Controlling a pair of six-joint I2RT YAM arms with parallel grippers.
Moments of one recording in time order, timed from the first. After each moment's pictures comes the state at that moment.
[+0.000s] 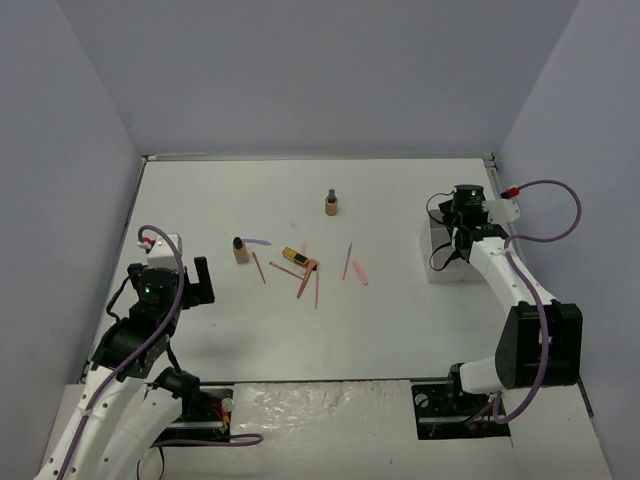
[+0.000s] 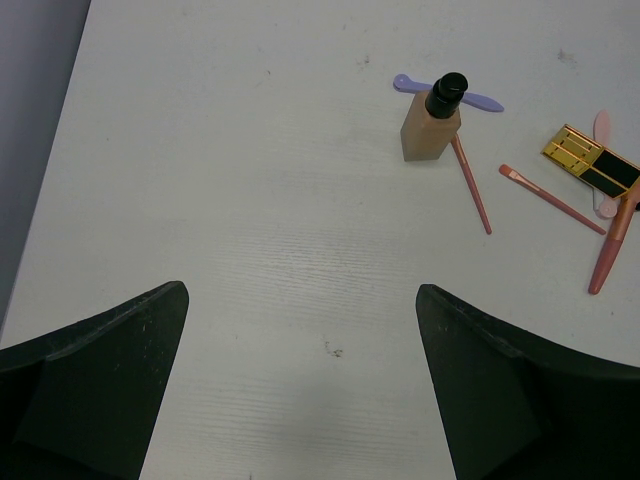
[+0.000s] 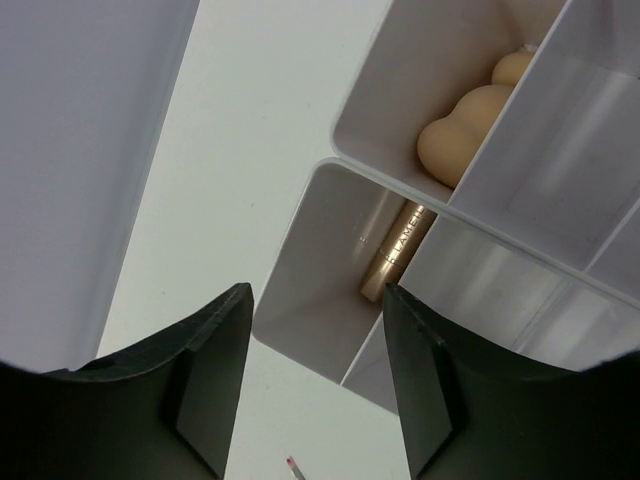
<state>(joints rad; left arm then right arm) -0.34 0.55 0.72 -0.71 -0.39 -0.22 0.03 1.40 0.94 -0.23 0.41 1.13</state>
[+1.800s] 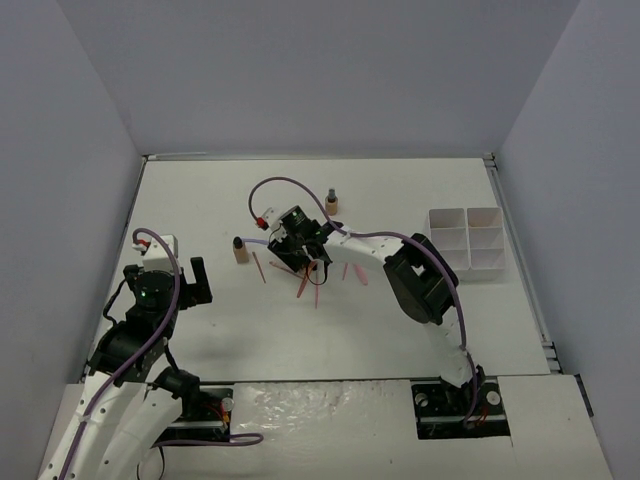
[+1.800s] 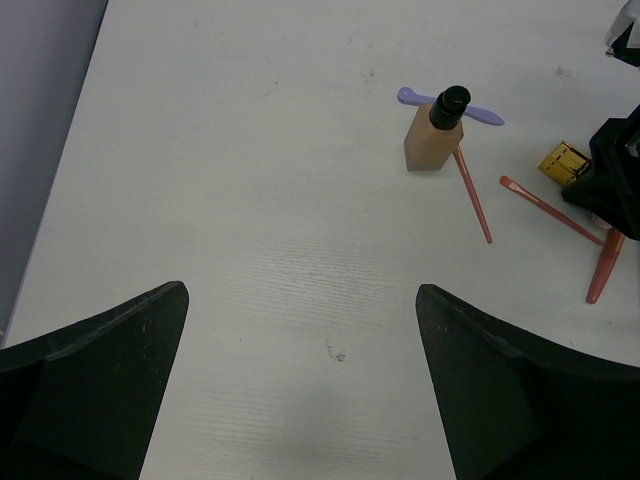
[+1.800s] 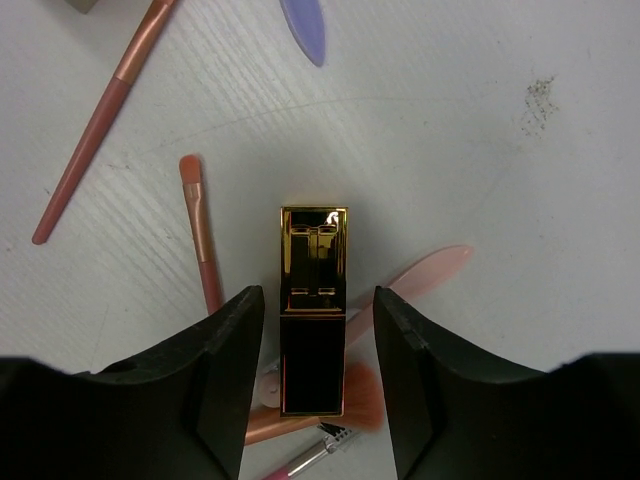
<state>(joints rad) -0.33 0.52 0.72 -0.71 -0.40 -0.22 0.81 2.15 1.54 -0.28 0.01 -0.18</state>
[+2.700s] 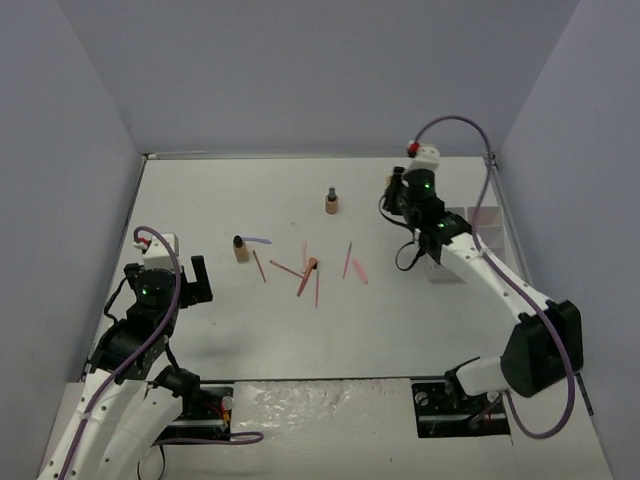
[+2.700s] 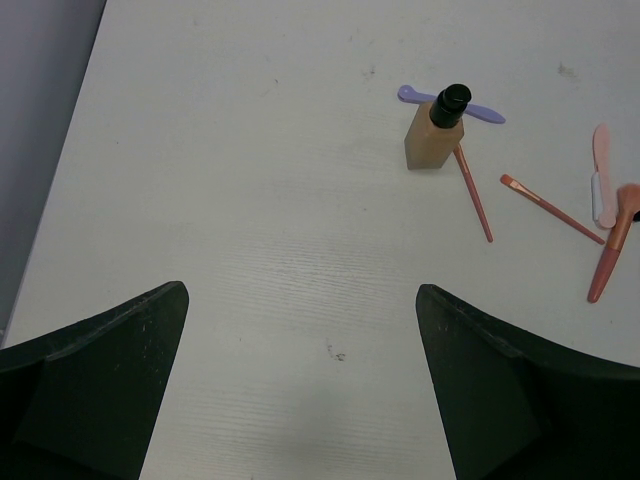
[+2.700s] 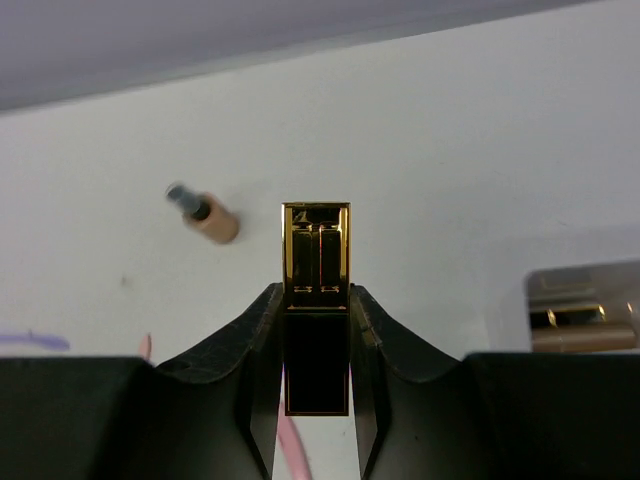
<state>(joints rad) -0.33 0.53 0.72 -0.71 -0.40 -0.22 0.42 1.40 1.09 -0.10 0.28 0.33</state>
